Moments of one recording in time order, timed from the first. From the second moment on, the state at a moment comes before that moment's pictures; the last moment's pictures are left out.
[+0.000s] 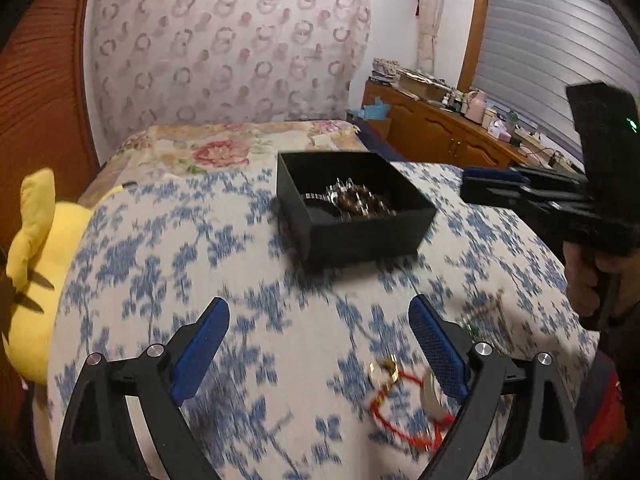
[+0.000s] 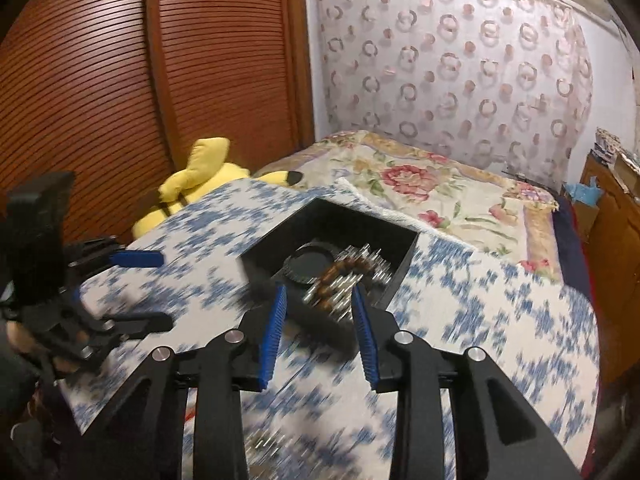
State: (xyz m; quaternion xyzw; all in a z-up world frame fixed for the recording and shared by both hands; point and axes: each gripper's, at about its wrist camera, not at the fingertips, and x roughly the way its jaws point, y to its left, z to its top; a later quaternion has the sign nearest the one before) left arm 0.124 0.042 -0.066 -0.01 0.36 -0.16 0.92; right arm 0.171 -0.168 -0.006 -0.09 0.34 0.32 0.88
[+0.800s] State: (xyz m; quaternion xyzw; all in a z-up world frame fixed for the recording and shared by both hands) left arm 0.069 0.003 -0.104 -0.01 0.44 -0.20 0.88; right arm 0.056 -0.156 -0.065 -0.11 0.38 0.36 0.84
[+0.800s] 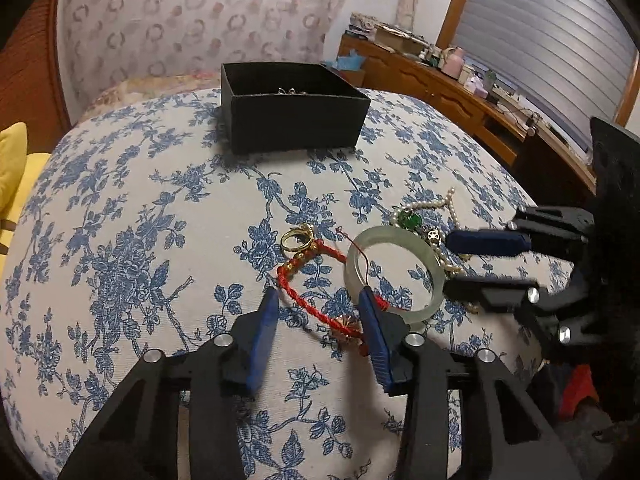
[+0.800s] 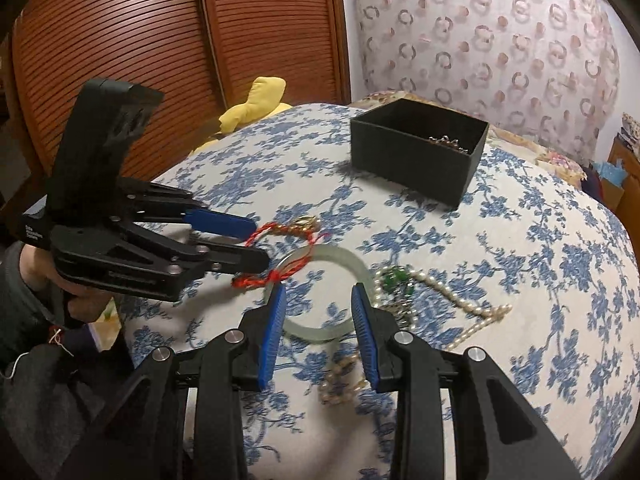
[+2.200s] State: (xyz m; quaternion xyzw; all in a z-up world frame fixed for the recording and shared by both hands) left arm 0.055 0.016 -0.068 -0.02 0.37 -0.19 0.91; right arm 0.050 -0.115 -0.062 -0.19 0.38 0.38 0.82
